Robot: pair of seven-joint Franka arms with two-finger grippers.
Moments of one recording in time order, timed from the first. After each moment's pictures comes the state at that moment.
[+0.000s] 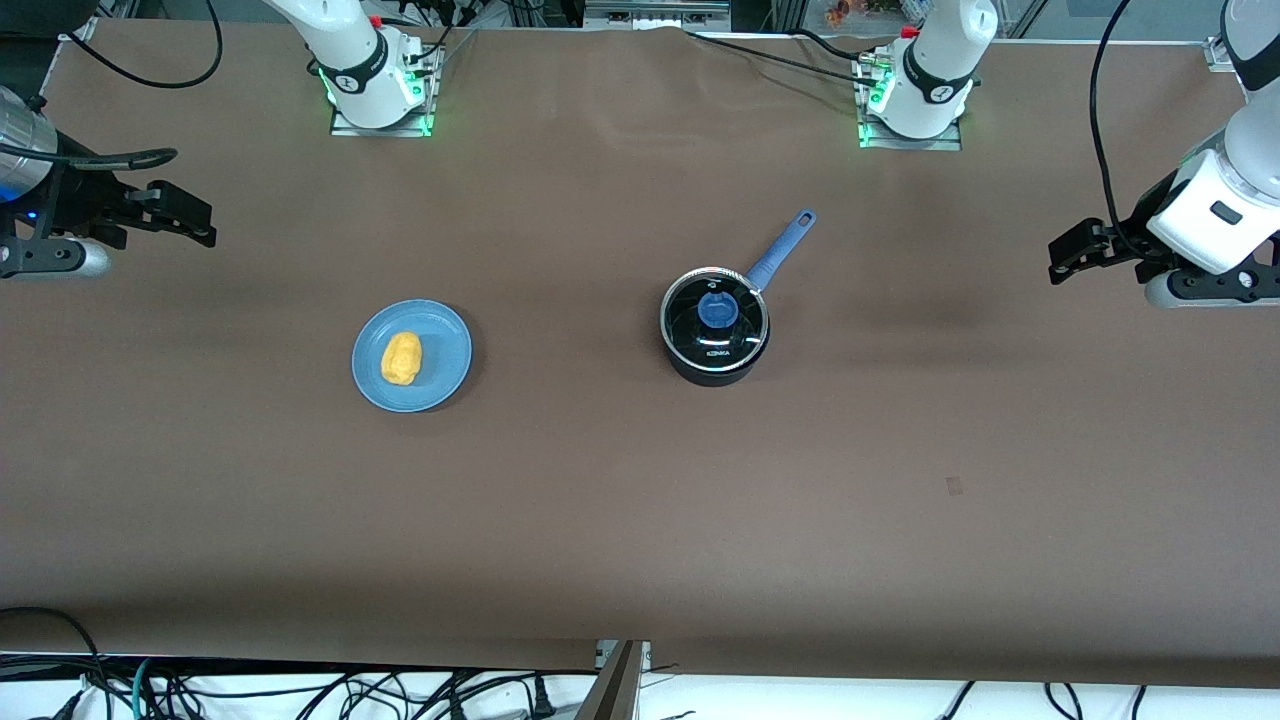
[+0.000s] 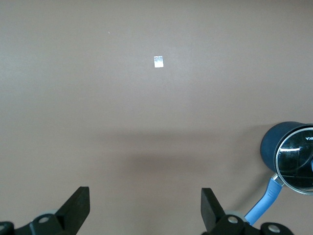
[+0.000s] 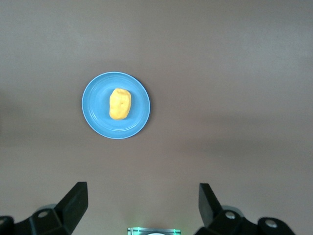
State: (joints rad) left arm -0.05 0.03 0.00 -1.65 0.03 1.64 -0.09; right arm 0.14 0.08 -0.07 -1.49 -0.01 1.46 0.03
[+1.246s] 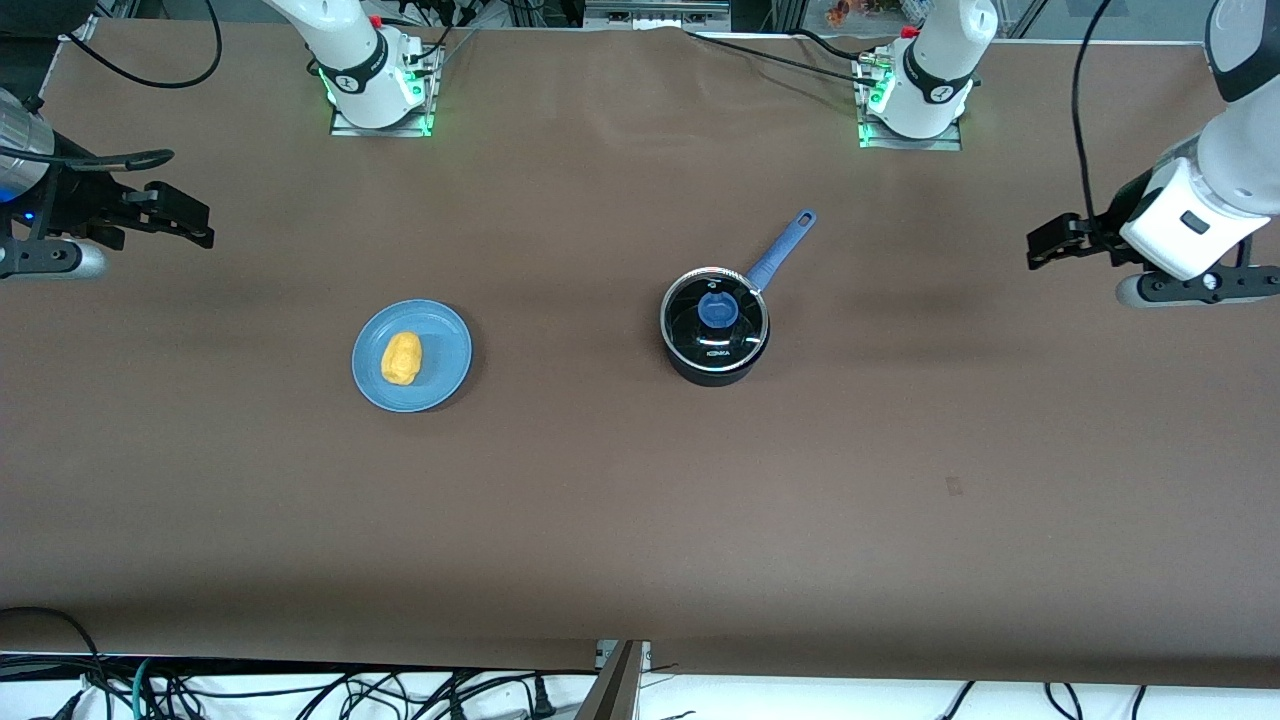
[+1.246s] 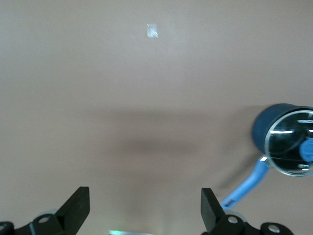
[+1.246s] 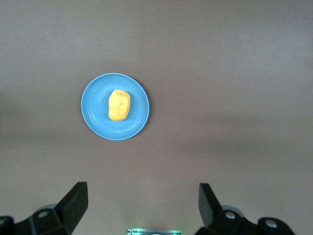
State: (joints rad) left arm -0.06 0.05 -0.01 -1.64 -0.04 1.53 -0.20; right arm 0.13 0.08 -0.07 -1.49 -0.01 1.47 0.03
